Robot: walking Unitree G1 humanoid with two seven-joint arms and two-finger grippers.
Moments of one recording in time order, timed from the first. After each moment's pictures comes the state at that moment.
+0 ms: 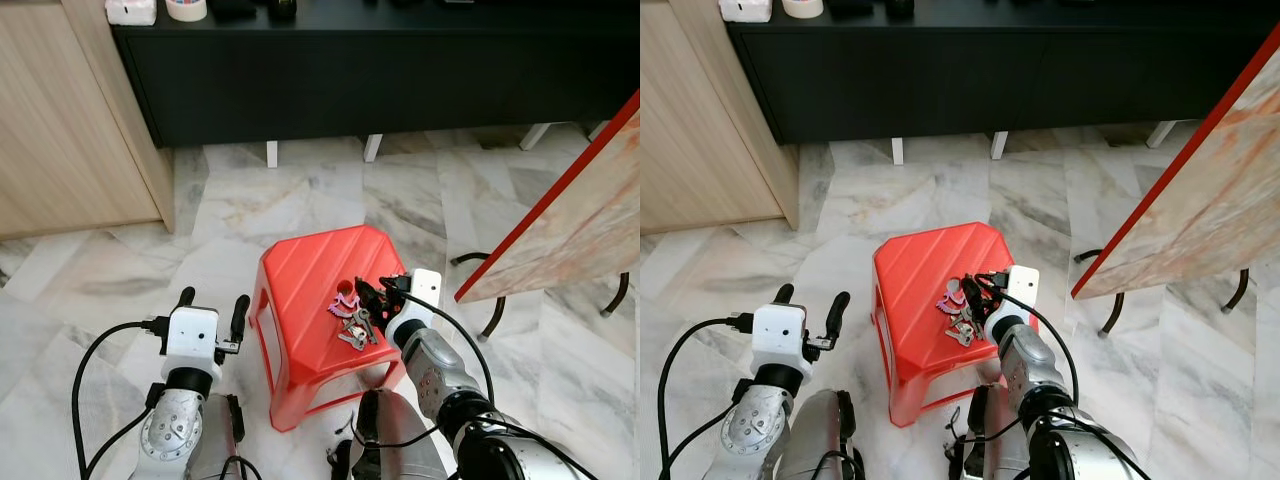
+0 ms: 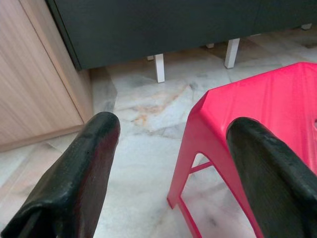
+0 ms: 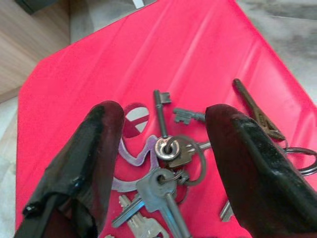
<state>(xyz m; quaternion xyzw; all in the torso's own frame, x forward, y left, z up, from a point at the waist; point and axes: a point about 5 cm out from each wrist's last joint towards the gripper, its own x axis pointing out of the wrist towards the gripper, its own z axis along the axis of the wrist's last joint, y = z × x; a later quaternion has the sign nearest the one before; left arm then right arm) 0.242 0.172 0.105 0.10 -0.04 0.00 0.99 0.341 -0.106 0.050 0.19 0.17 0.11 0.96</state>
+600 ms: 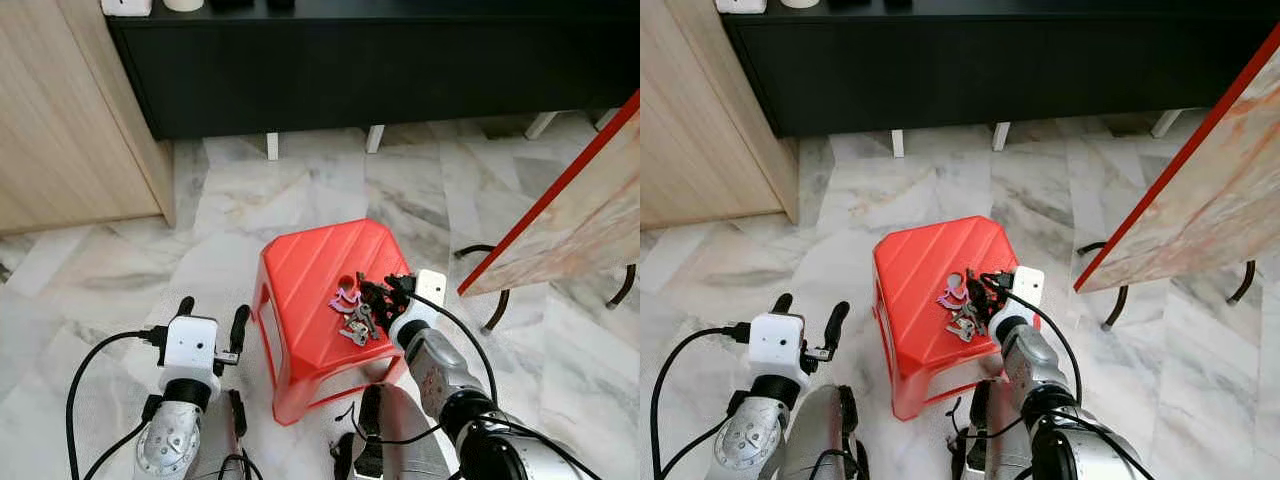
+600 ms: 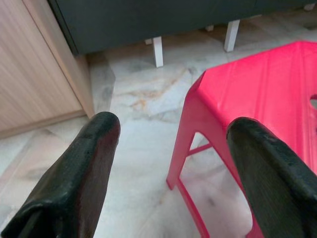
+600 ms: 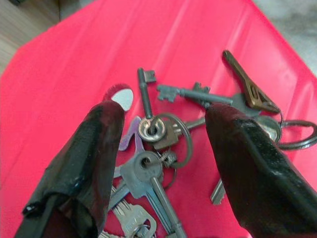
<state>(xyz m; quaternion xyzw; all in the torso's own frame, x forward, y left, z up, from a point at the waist) 0.229 0.171 0.105 0.10 -0.02 0.00 0.99 0.338 -0.109 0.045 0.21 0.18 0.10 0.96</state>
